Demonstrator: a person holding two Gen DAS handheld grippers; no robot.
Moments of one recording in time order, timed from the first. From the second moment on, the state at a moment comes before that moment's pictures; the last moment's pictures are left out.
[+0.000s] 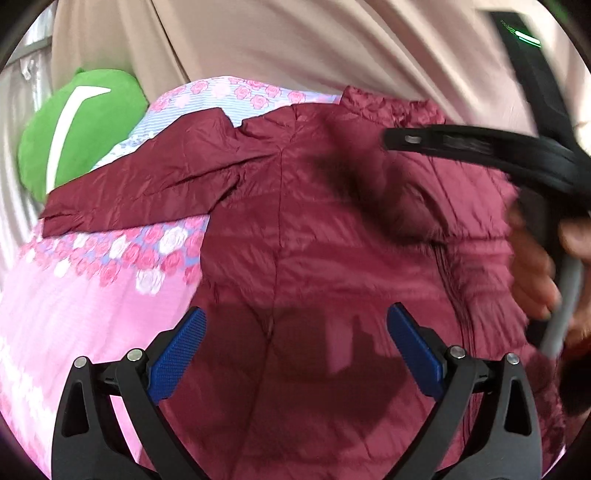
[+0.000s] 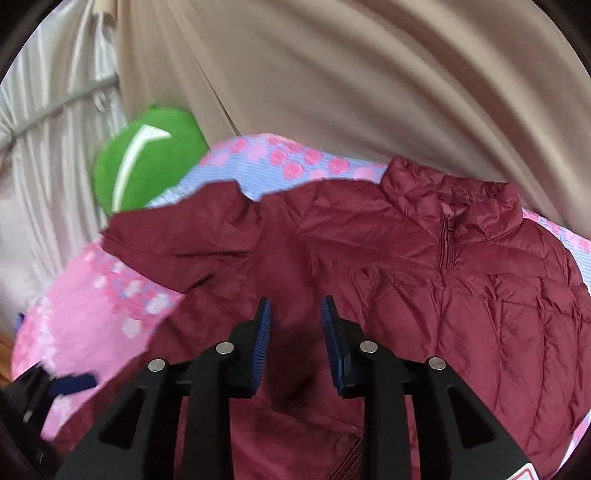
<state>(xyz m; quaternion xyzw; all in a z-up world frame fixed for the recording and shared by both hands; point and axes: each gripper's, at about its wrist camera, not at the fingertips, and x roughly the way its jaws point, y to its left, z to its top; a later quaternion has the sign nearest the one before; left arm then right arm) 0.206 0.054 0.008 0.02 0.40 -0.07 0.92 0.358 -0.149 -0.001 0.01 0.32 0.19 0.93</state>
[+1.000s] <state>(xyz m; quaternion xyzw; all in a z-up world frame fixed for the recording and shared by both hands) 0.410 0.036 0.007 -0.03 0.40 -0.09 0.91 0.344 -0.382 -0.040 0.14 0.34 -0.12 0.92</state>
